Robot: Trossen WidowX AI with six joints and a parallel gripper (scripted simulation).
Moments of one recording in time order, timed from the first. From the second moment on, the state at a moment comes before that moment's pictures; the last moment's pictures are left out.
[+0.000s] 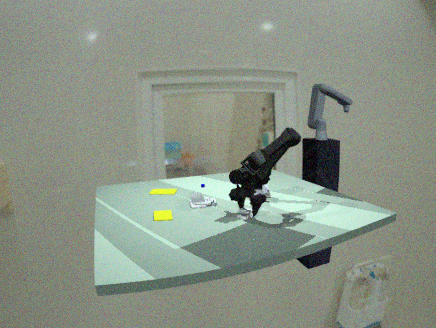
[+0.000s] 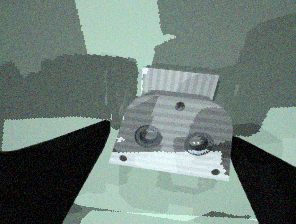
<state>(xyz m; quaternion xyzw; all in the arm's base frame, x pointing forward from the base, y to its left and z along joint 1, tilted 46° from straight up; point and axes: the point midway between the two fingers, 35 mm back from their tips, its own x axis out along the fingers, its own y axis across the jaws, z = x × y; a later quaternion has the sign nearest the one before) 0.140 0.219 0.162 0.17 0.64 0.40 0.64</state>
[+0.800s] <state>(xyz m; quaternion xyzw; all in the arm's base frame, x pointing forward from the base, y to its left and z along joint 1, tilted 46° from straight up) 0.140 0.219 0.161 0.17 0.64 0.40 0.64</state>
